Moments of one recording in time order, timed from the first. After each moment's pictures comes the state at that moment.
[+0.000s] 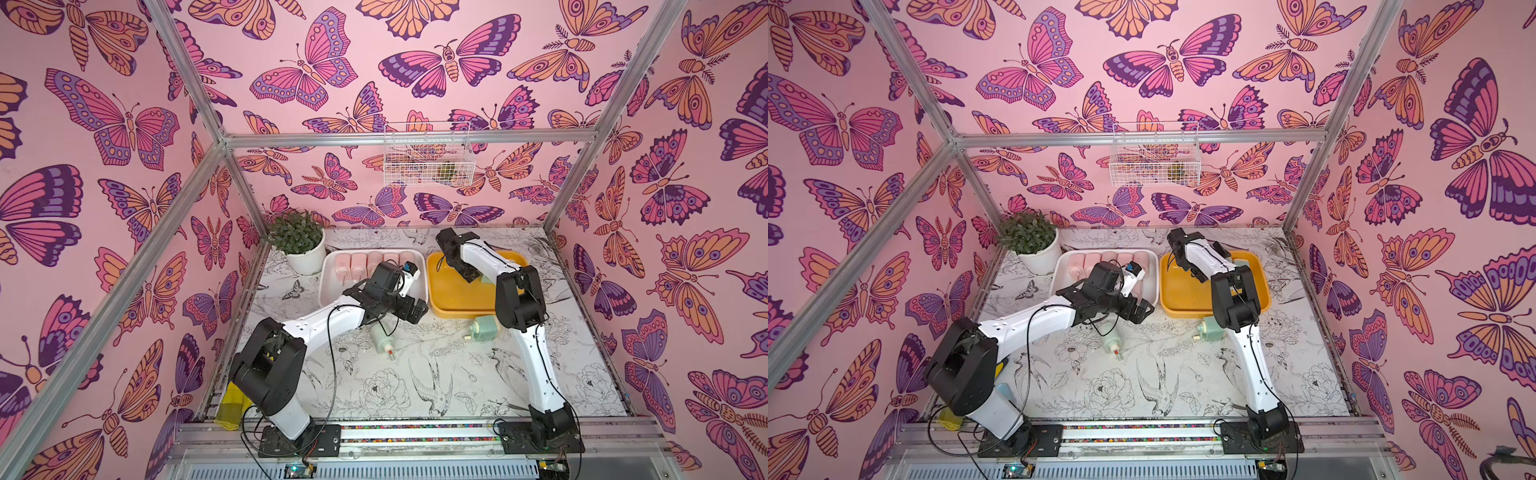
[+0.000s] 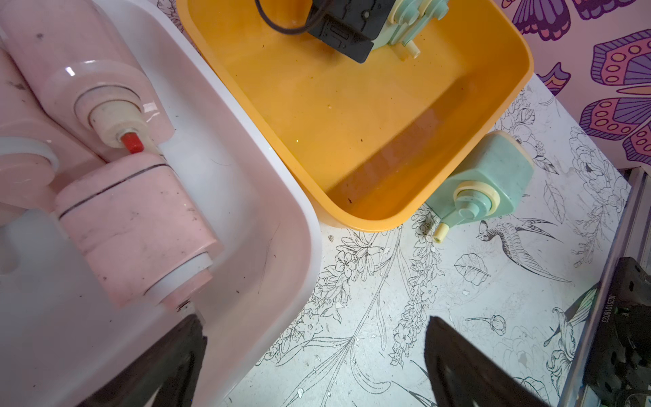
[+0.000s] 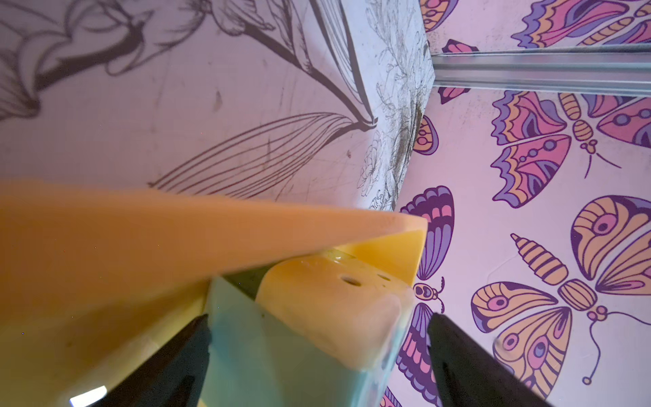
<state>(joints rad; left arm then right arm) -0.64 1.64 1.09 -0.23 0.27 -0.12 0.44 2.47 2.10 -1.09 0.92 -0.15</state>
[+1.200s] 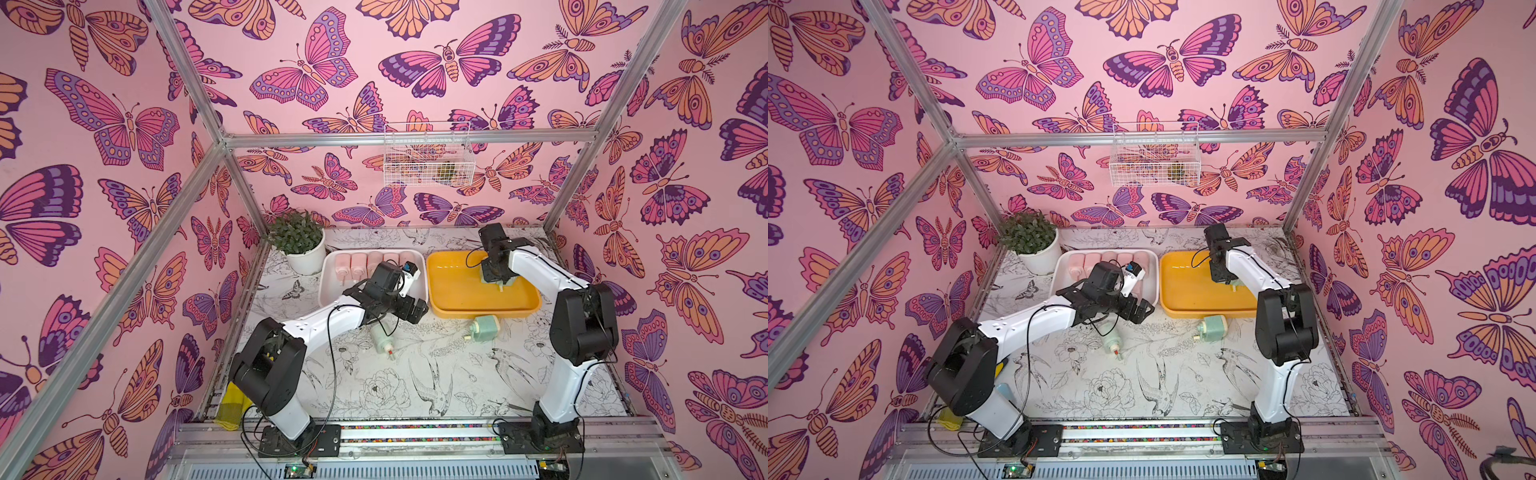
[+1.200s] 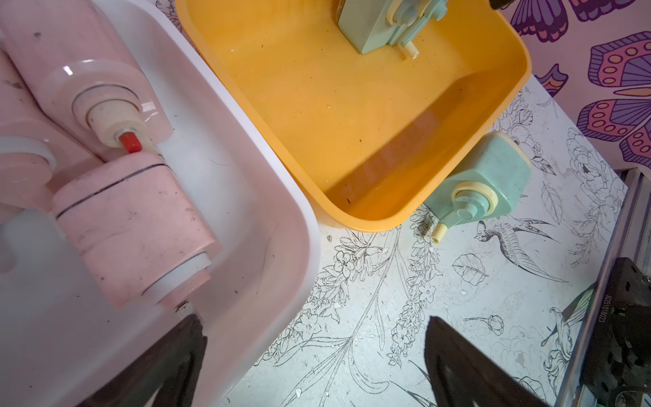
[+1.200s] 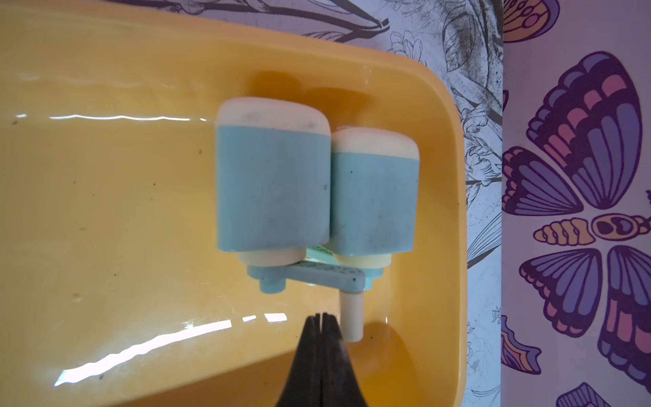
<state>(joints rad) -0.64 1.64 1.09 -0.23 0.27 -0.12 0.29 1.91 1.54 -0.84 0.43 0.13</state>
